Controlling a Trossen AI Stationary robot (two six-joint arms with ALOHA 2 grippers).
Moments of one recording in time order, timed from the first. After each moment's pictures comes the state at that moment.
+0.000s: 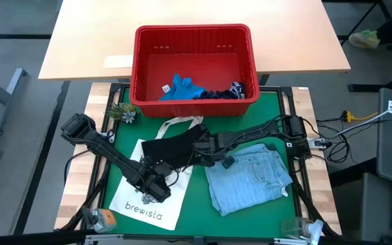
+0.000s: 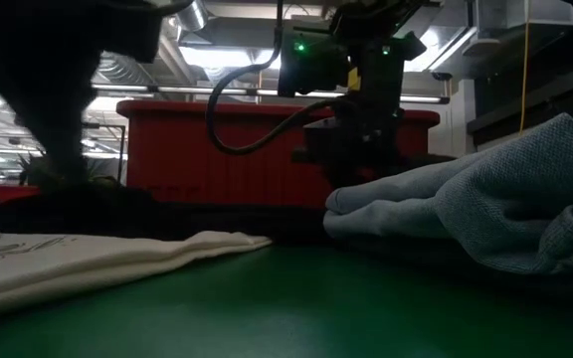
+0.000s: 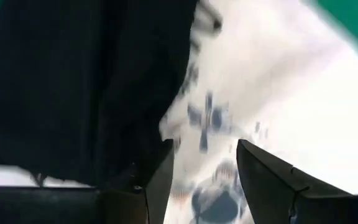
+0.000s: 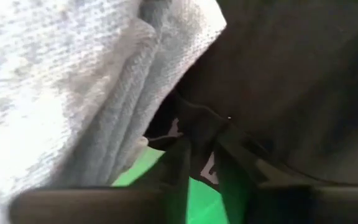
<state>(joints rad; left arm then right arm) -0.56 1.72 1.14 -0.91 -0.32 -1.12 0.08 2.06 1.43 -0.85 0.15 -0.74</state>
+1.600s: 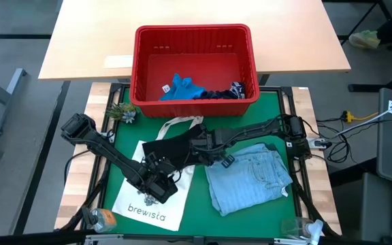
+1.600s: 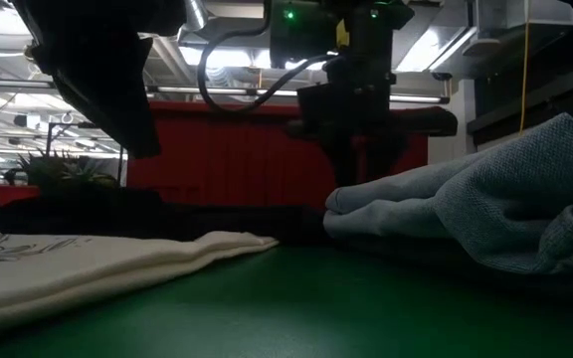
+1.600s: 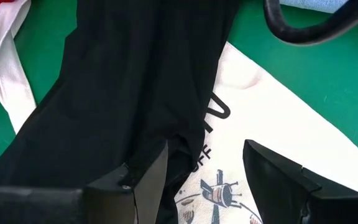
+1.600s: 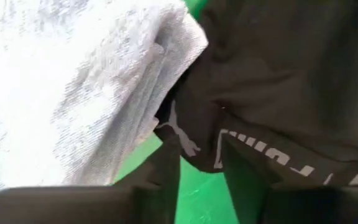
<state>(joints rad) -0.56 1.72 1.14 -0.81 -0.59 -1.11 0.08 2.05 1.59 -1.05 0.09 -0.73</state>
